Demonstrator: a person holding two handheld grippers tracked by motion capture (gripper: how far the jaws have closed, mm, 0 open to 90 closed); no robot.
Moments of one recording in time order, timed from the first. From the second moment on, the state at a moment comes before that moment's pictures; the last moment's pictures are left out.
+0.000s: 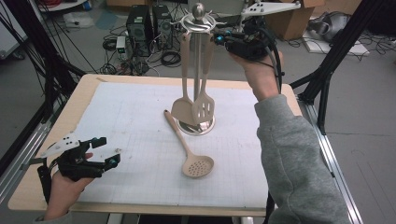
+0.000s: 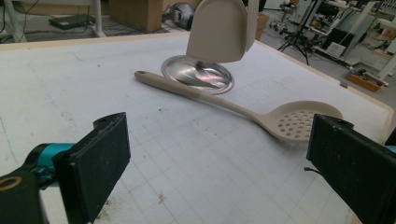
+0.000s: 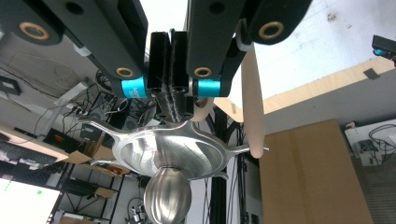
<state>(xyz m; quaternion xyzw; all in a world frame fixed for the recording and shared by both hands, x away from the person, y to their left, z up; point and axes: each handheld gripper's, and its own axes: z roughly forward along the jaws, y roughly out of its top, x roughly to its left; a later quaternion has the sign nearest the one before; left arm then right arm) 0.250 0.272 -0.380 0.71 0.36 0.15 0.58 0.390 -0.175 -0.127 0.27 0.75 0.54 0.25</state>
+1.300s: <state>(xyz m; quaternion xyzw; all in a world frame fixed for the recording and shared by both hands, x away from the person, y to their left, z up) 0.247 0.276 -0.377 0.70 0.37 0.16 0.59 0.365 -0.217 -0.172 0.29 0.72 0.58 0.24</state>
